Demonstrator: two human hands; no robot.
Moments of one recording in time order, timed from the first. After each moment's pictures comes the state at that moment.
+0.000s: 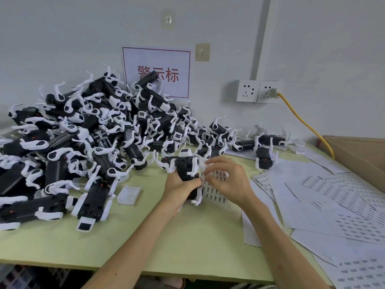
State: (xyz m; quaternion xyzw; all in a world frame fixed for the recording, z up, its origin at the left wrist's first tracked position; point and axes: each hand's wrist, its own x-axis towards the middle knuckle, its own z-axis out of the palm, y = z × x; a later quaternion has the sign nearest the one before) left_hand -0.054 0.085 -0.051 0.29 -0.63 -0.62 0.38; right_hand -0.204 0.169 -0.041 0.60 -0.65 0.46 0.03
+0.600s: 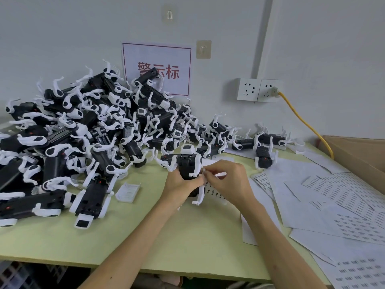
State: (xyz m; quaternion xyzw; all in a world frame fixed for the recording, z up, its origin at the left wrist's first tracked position) left_hand -0.051 0.089 -0.051 0.25 -0.66 -0.57 0.42; right_hand -0.198 0.167 -0.049 0.59 -0.63 0.50 0.08
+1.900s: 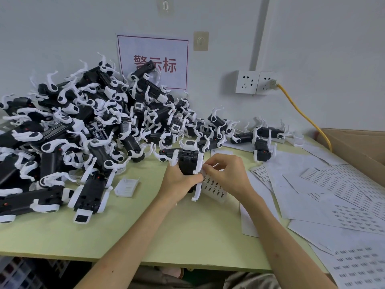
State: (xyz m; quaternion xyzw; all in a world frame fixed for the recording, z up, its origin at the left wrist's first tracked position) left_hand -0.047 0.089 -0.049 0.30 -0.71 -0.51 0.39; right_hand -0.194 0.169 -0.040 0.55 -0.66 0.51 -0.03
